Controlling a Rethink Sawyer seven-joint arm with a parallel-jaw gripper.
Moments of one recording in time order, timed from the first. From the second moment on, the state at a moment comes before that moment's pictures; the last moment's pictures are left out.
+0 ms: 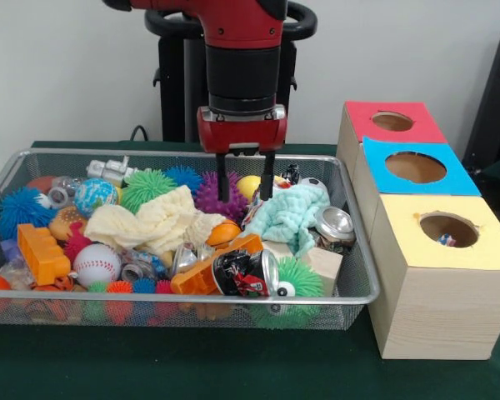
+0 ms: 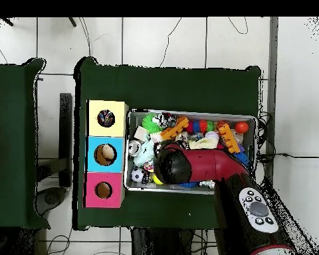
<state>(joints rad) -0.49 -0.69 0.27 1.80 -0.41 0.35 1.67</state>
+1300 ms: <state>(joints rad) -0.58 -0.62 0.33 1.90 -0.41 0.35 1.67</state>
